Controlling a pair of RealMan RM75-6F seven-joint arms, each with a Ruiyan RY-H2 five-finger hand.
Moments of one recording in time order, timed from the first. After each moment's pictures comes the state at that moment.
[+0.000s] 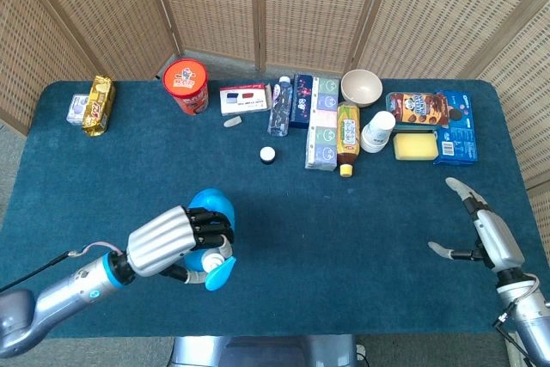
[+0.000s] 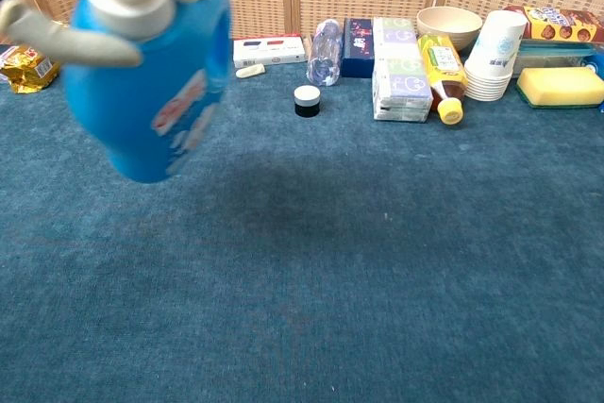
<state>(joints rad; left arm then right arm) -0.73 -1.09 -0.04 -1.82 1.95 1.26 -0.36 0.24 -1.00 0.12 -1.67 -1.49 1.20 0.63</state>
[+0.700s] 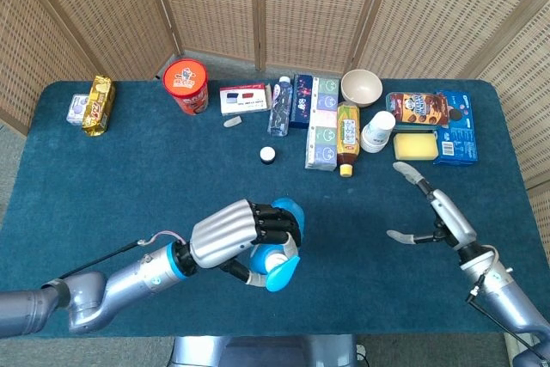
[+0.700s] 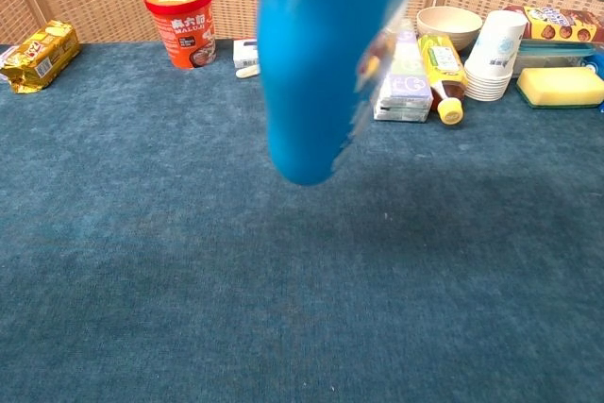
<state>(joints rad) -0.88 -1.32 -0.18 -1.85 1.79 1.17 -0.39 0.40 -1.05 0.13 -1.63 -1.63 1.12 0.99</state>
